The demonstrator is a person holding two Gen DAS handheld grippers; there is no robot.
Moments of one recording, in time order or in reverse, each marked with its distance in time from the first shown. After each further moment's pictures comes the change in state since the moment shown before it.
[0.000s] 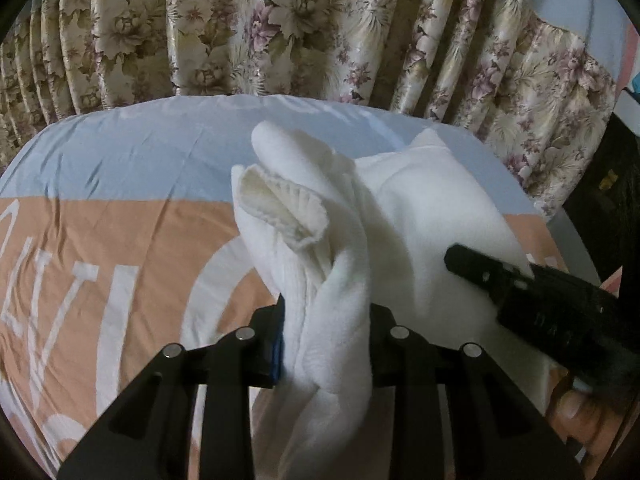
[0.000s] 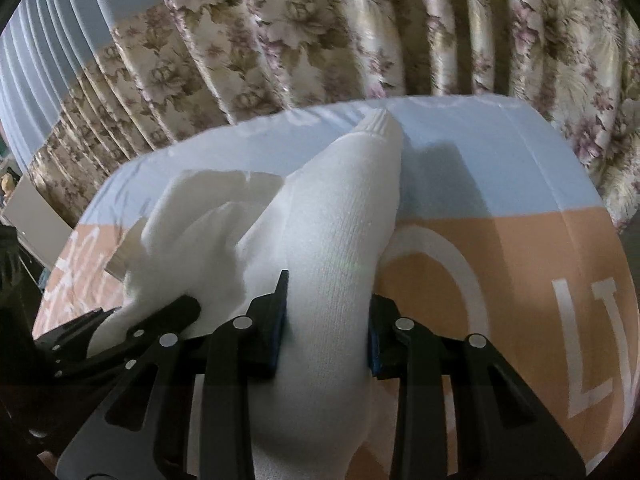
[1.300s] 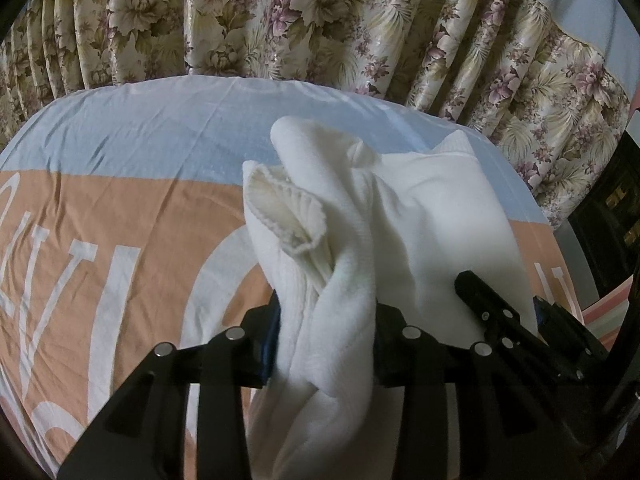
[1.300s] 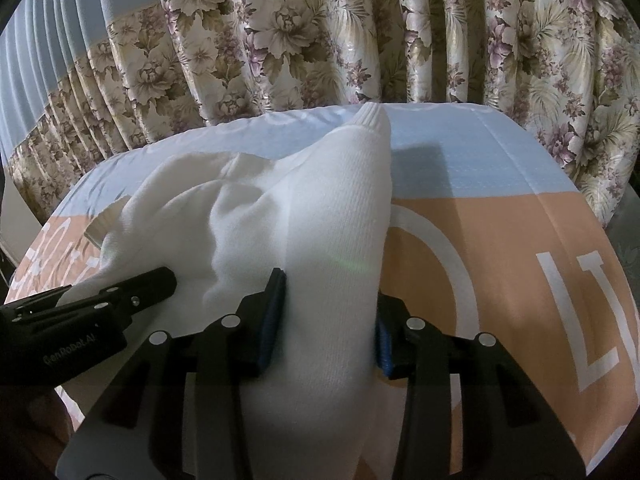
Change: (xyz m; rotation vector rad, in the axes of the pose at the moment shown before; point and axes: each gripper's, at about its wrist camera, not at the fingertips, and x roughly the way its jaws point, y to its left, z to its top) left arm 0.006 0.012 -0.006 -0.069 0.030 -0.007; right arm 0.002 0.006 -0.033 -0.032 -0.119 -0.104
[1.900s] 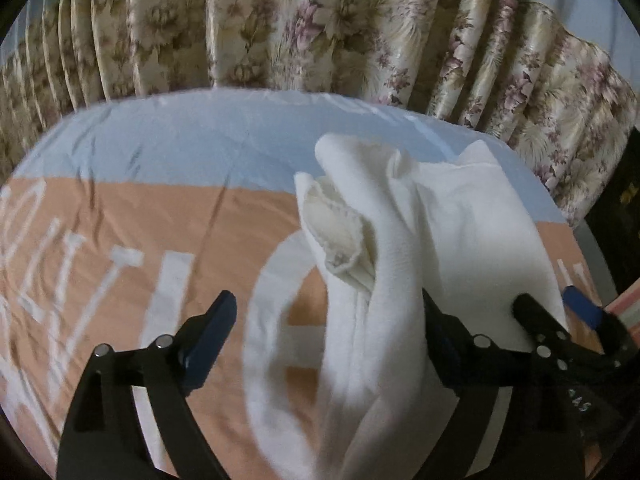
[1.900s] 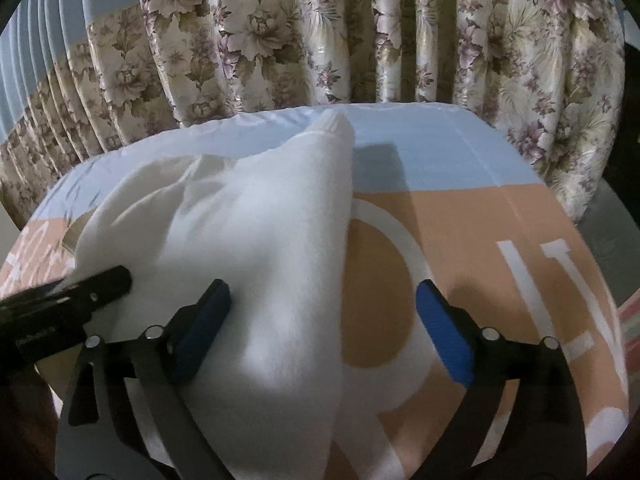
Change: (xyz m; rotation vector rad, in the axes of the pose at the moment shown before) left arm -0.020 0.024 -0.011 0.038 -0.066 0.084; right arm -0.015 -0.010 -0.008 0.014 -0.010 -0.115
